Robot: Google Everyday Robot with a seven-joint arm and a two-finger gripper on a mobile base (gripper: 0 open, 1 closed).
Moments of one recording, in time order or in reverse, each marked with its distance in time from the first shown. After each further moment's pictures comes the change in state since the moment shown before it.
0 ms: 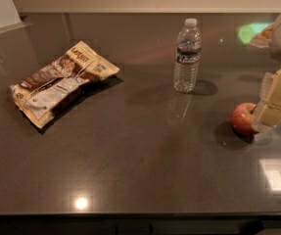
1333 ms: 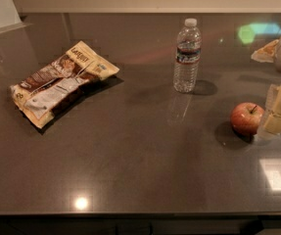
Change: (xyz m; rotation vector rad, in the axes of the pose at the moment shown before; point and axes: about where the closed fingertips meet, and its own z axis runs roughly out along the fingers) arm 0.025 -0.004 0.030 -0.060 -0.054 0.010
